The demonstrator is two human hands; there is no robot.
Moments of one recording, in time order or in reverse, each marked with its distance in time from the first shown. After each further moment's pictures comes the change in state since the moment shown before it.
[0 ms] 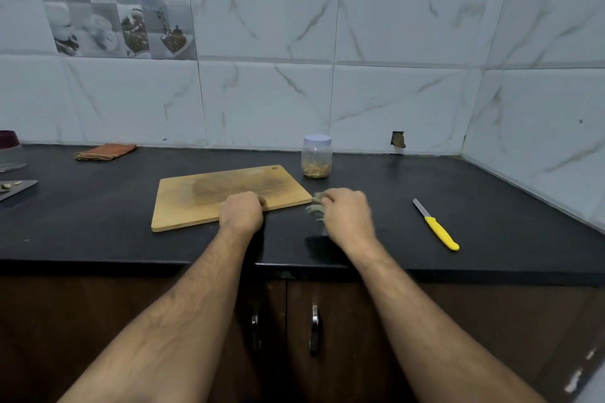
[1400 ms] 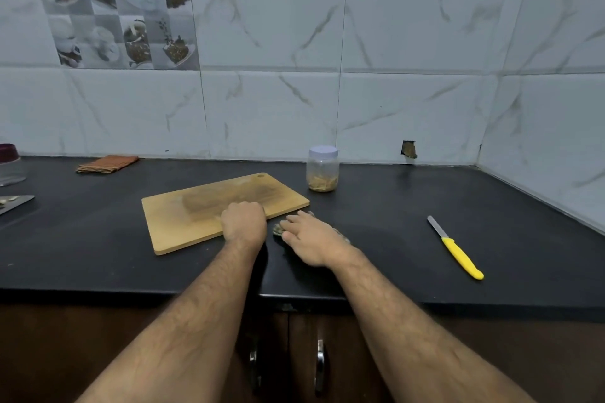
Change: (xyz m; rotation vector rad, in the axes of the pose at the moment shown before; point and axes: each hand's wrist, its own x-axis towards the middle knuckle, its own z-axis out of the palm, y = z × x) left_hand 0.034 0.007 0.018 0.284 0.118 -0.005; right_hand 0.051 -0.005 0.067 -0.204 -0.534 -0.391
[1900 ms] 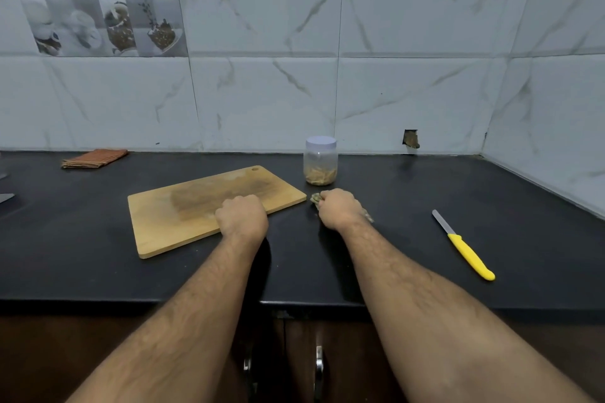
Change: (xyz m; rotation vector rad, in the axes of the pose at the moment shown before) left_hand 0.009 0.012 -0.001 -0.003 -0.081 -0.053; right_hand 0.038 0.054 -0.026 -0.031 0.152 0.455
